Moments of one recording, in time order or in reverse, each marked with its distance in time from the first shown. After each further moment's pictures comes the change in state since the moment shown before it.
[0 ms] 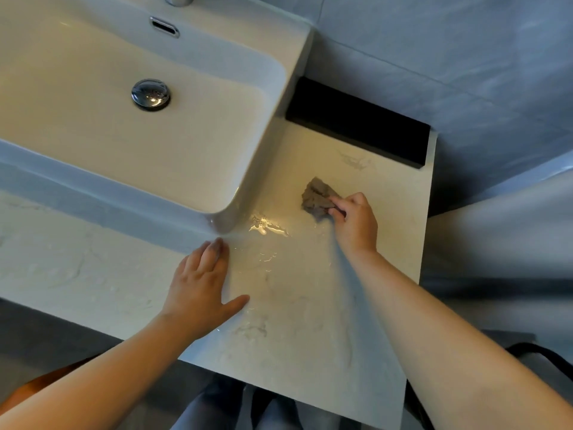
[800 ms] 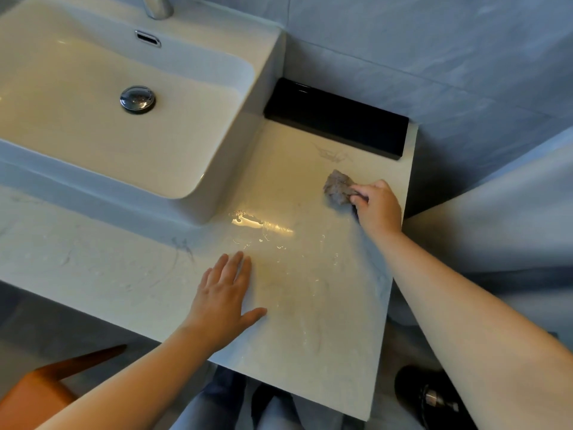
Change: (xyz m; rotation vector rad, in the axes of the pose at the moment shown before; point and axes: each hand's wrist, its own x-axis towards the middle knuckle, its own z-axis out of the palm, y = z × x) left_hand -0.027 0.090 0.009 -0.065 -0.069 0.017; right_hand 0.021 0.065 -0.067 0.001 -0.067 -0.015
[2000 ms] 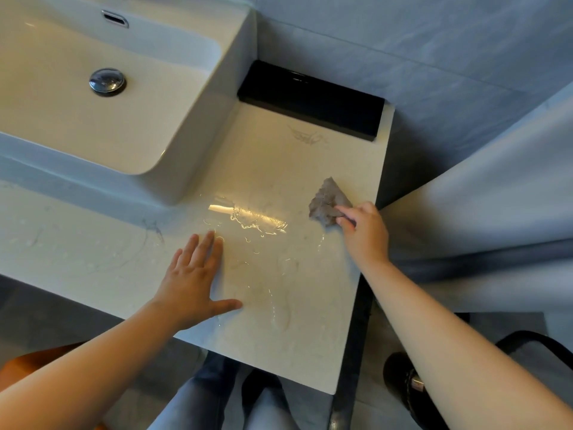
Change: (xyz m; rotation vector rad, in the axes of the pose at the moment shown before) left_hand 0.003 -0.003 0.020 0.107 -0.080 -0.005; right_hand -0.076 0.047 -0.007 0.080 0.006 -0.015
